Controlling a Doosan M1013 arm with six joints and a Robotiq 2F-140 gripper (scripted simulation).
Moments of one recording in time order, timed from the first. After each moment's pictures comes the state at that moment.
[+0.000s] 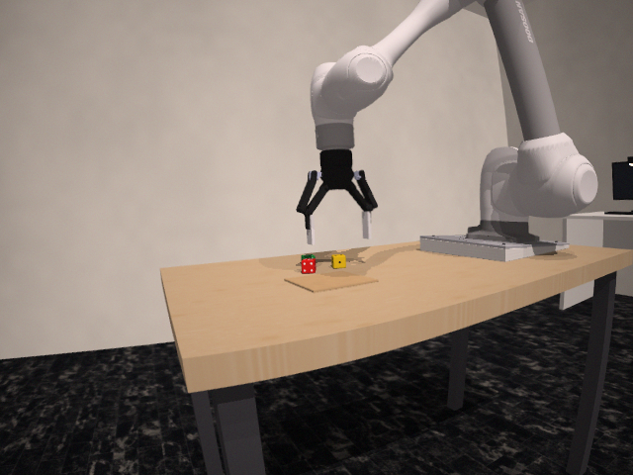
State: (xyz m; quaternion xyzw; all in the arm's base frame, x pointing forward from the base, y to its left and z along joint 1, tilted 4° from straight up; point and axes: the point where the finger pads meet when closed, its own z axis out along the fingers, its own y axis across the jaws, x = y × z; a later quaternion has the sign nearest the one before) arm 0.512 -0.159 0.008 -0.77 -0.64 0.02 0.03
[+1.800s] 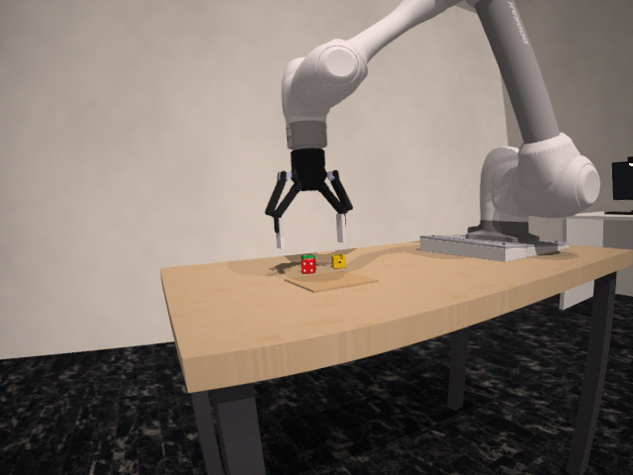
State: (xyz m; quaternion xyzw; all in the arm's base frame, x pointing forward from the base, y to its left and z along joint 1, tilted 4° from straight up) arm 0.590 -0.160 0.002 -0.77 -0.64 0.02 0.03
